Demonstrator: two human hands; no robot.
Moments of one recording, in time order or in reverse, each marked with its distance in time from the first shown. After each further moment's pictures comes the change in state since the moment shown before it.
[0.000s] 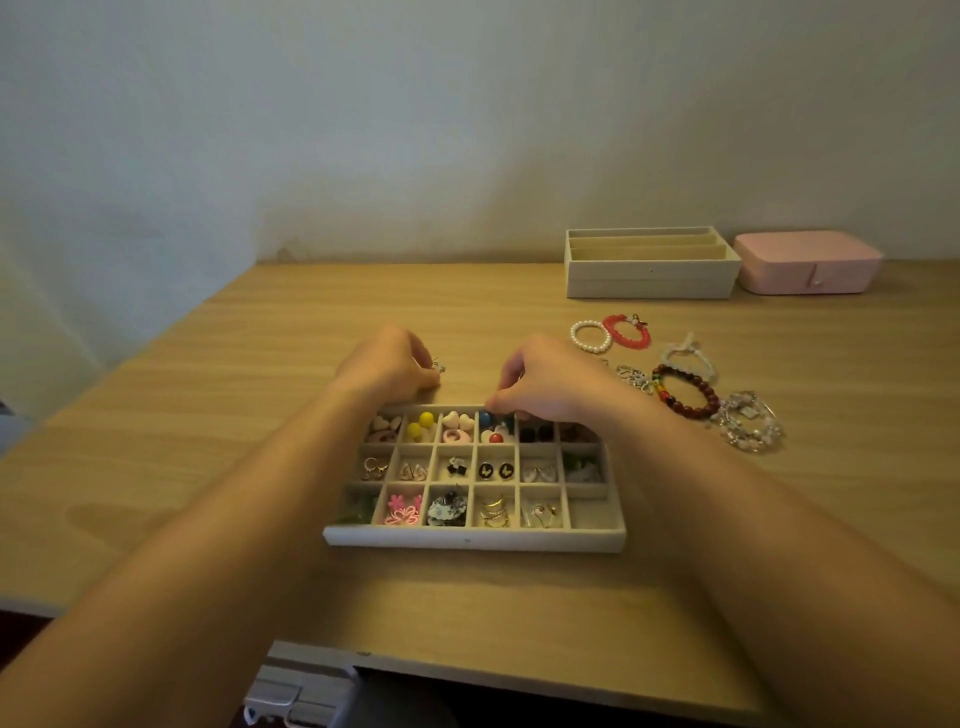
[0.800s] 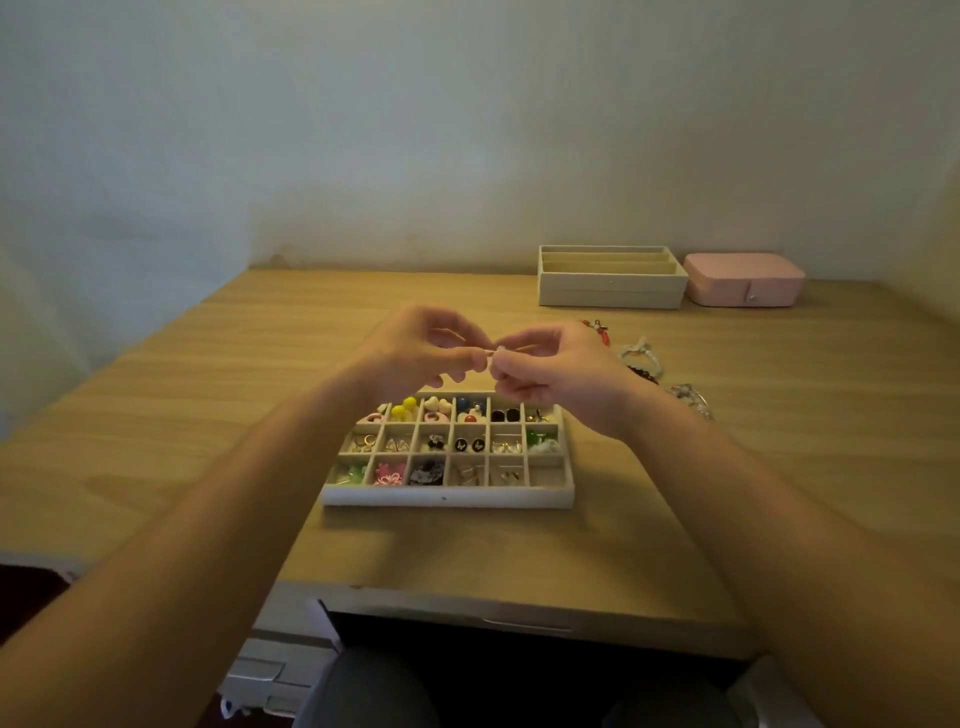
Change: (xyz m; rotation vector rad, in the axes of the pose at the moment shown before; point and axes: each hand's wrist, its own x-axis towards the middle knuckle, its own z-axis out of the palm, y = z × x) left_hand -0.098 0.059 -0.035 -0.443 -0.165 0.390; right_hand -0.072 0.006 -0.021 0.855 0.079 -0.058
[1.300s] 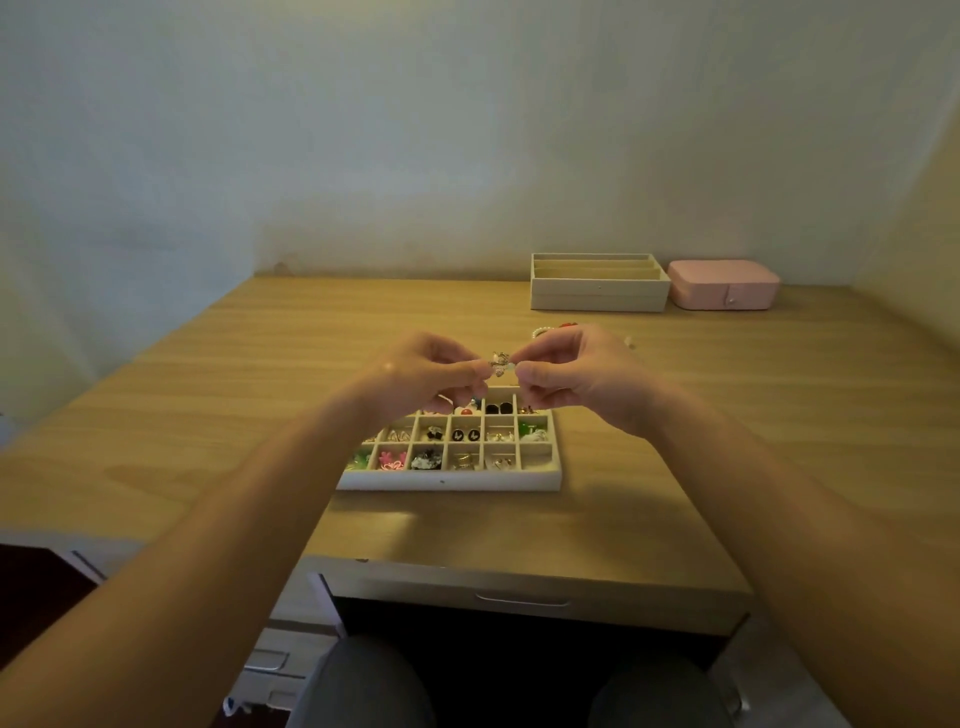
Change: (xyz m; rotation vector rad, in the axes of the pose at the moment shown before) left_hand -0.031 0.009 0.015 -0.141 -0.073 -0.096; right_hand -0.032 -0.007 -0.019 -0.056 -0.015 -0.036
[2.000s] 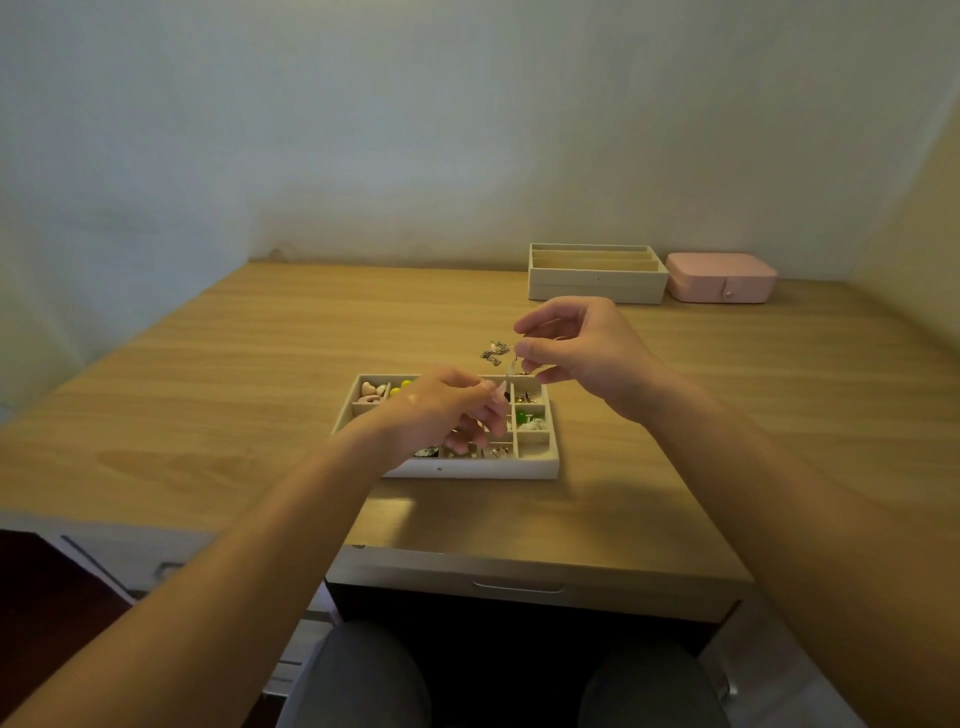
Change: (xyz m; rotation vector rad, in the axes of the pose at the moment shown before) left_hand -0.012 -0.018 0.035 -0.184 -0.107 -0.151; right_hand 0.001 -0.008 0.005 -0.165 0.172 -0.094
